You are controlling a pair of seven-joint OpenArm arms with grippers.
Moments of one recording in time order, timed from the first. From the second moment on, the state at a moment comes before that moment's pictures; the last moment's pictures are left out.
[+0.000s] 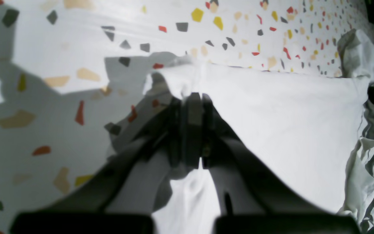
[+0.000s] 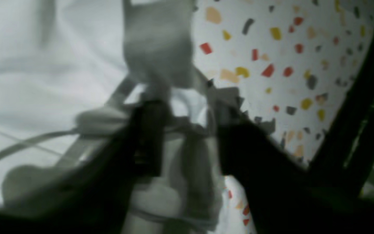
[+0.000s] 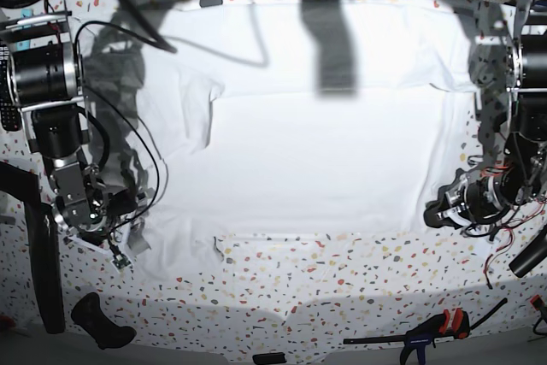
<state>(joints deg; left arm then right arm) -38.7 -22.6 6.5 24.3 -49.5 -38.0 38.0 41.3 23.6 -17.1 29.3 -8.9 19.5 -19.4</state>
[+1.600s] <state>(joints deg) -21.5 -29.5 6.2 62.1 -59.9 -38.2 57.5 20.6 38.8 -17.4 85.4 6.1 25.0 -50.1</state>
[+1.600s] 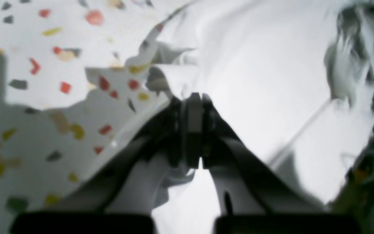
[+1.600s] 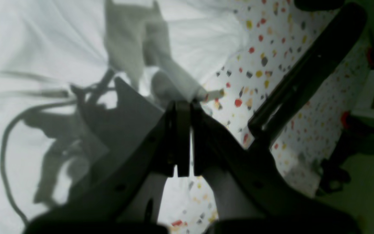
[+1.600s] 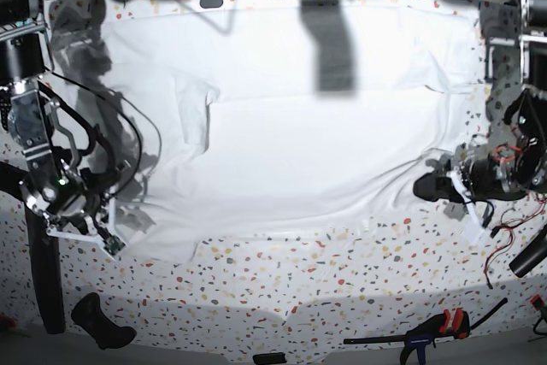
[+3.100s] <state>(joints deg) -2.3 -30.2 -12.2 80.4 -51.6 -38.3 65.2 3.2 46.1 -15.7 102.3 14.2 23.8 -68.4</state>
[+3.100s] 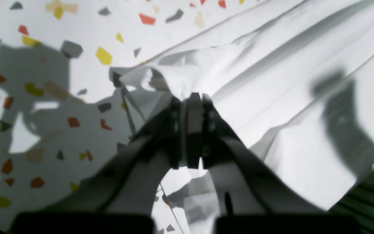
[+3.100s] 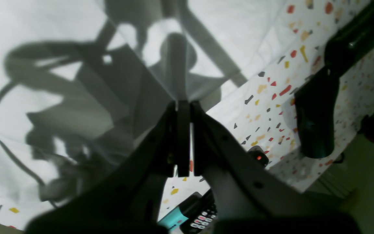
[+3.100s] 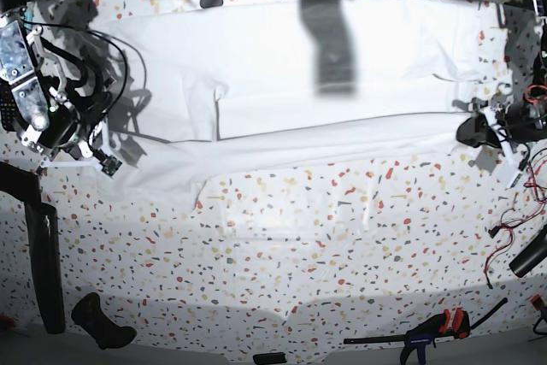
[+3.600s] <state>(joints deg) -2.3 -30.2 -12.2 80.4 -40.2 -36.1 65.0 3.2 46.1 -15.7 102.3 19.3 23.6 -71.1</state>
